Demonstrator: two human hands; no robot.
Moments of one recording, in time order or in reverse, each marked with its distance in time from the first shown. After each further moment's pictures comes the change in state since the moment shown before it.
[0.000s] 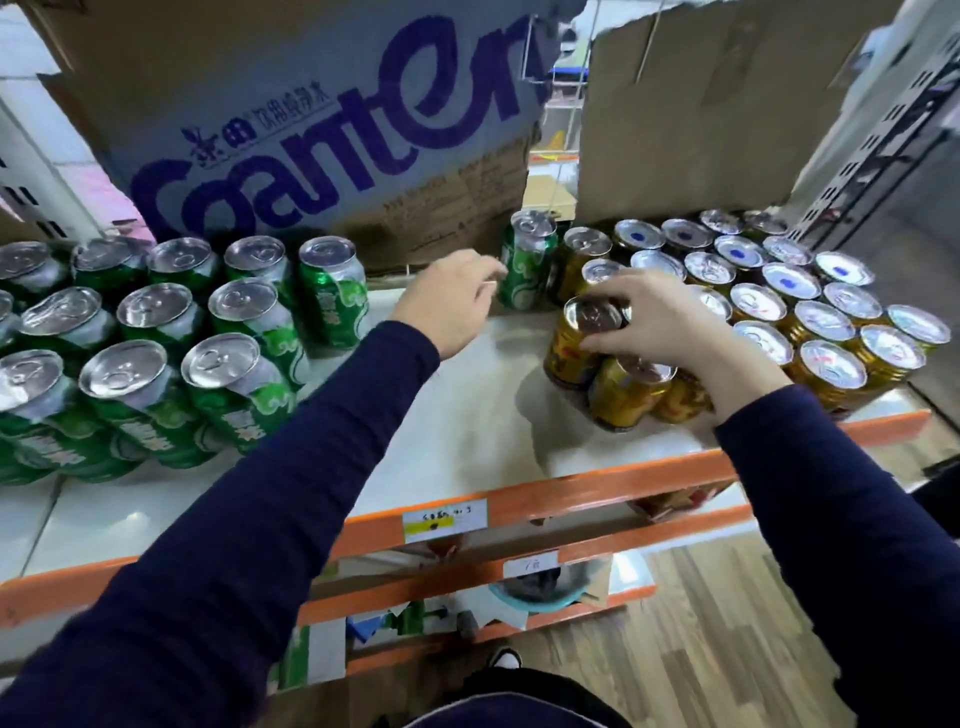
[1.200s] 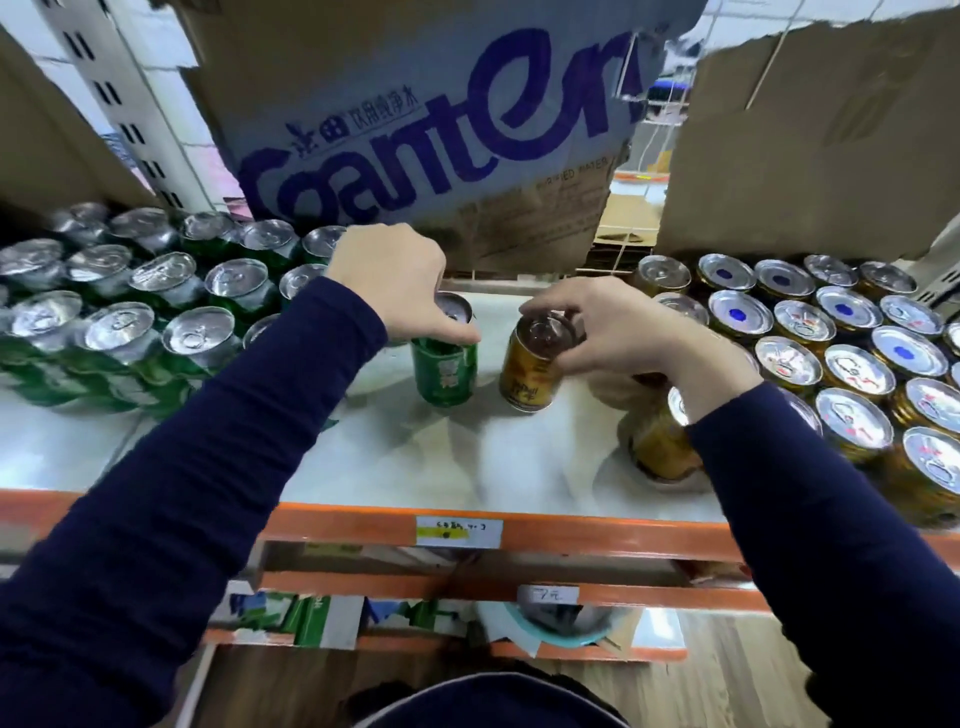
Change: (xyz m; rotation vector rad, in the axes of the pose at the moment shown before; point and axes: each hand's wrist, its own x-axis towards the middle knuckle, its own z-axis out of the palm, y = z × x) left_hand -0.027 -0.013 -0.078 0.698 -0.168 -0.226; right_hand 0.049 -0.061 -0.003 0.195 -0.281 -0.387
